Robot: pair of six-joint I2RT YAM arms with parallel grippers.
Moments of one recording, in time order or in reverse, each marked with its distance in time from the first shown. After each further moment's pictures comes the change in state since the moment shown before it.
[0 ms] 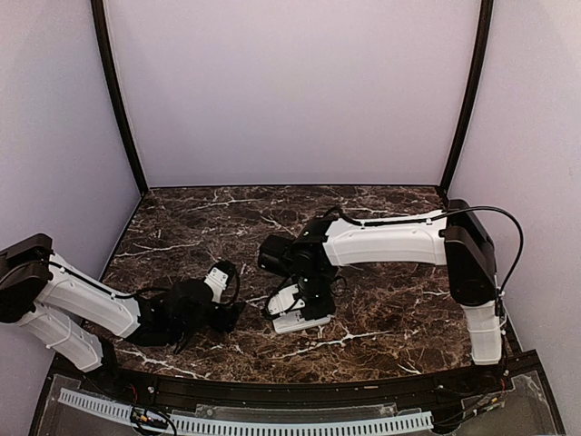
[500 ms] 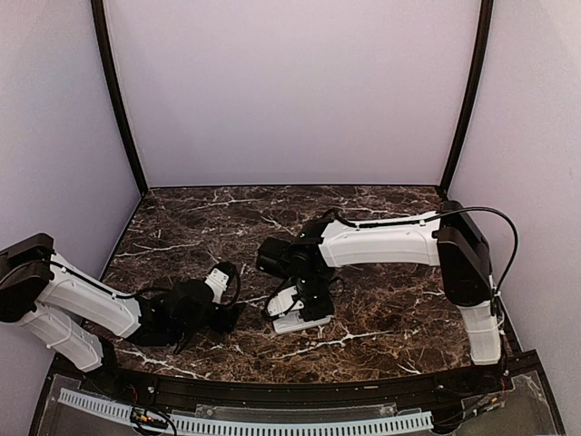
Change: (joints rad) left arm 0.000 0.007 0.000 0.000 0.001 0.008; right arm -0.006 0.031 0.017 -0.009 -0.001 0.001
